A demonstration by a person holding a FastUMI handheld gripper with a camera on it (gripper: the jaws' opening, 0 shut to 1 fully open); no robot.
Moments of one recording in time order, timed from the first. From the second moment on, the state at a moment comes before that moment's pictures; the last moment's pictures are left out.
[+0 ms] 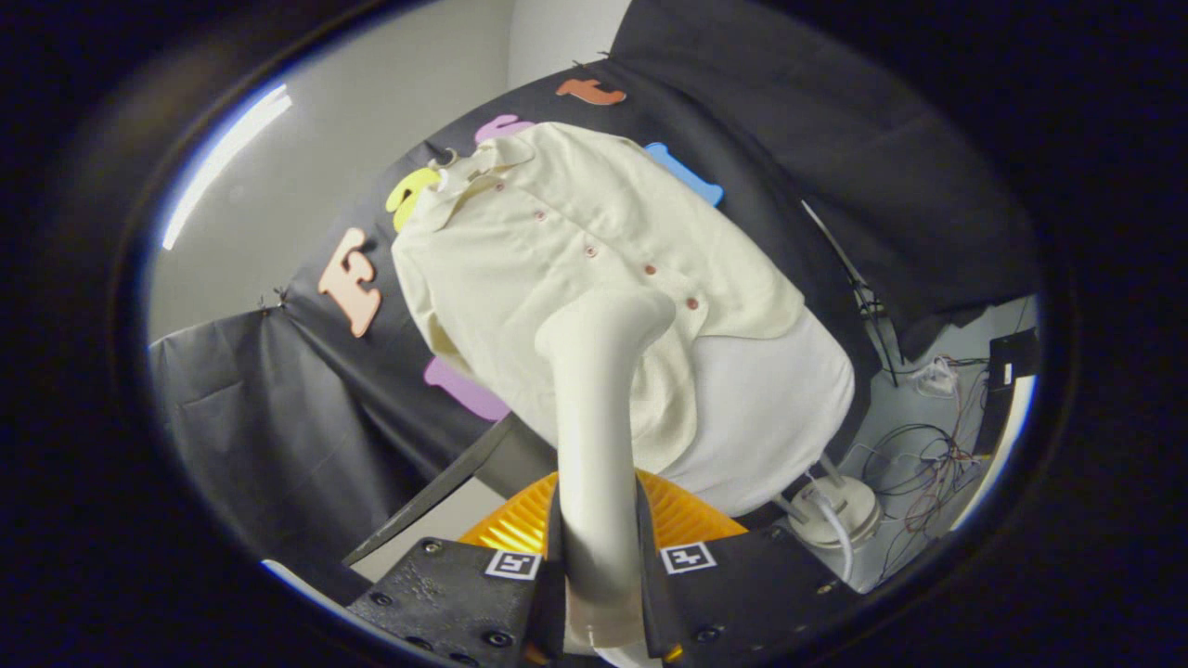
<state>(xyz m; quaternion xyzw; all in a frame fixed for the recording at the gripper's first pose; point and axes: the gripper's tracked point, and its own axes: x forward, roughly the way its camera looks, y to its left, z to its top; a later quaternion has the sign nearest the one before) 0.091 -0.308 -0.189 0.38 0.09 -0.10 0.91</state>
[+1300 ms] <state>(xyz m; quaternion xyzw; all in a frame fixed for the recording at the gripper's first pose) 0.010 0.043 -0.015 0.12 0.00 0.05 0.99</state>
